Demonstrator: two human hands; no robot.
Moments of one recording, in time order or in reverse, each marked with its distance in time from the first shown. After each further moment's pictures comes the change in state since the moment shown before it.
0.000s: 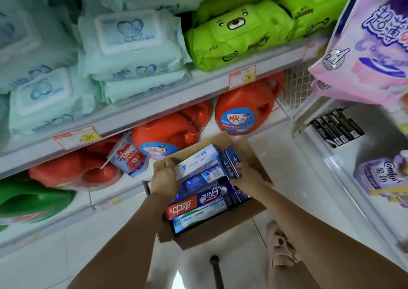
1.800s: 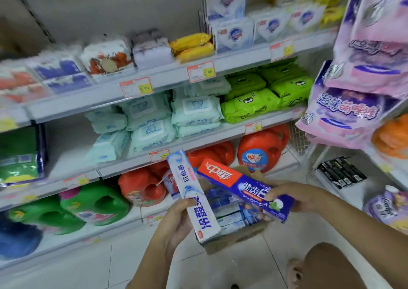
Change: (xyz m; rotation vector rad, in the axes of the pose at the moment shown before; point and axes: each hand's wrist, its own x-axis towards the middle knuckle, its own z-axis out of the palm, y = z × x) left_hand -0.237 0.019 -0.126 -1.708 -0.195 -0.190; right_hand -0.231 -0.065 -0.134 0.512 -0.647 -0.209
